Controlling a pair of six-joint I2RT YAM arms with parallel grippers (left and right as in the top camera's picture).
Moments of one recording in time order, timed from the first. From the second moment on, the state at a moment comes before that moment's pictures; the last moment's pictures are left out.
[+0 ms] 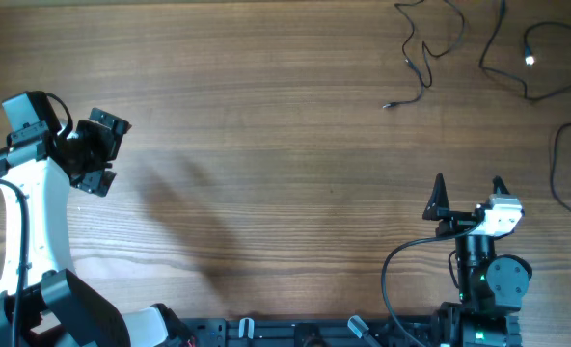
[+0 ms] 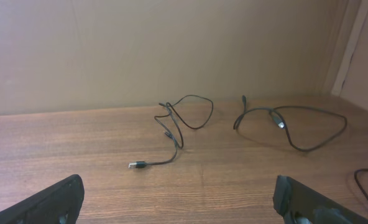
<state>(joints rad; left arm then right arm) 0.42 1.51 1.13 -0.80 0.32 -0.77 -0.14 0.02 0.01 -0.01 -0.07 0.04</state>
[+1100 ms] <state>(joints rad) -0.03 0.40 0.72 -0.68 0.13 -0.86 -0.14 0.02 0.01 0.00 -0.07 0.04</state>
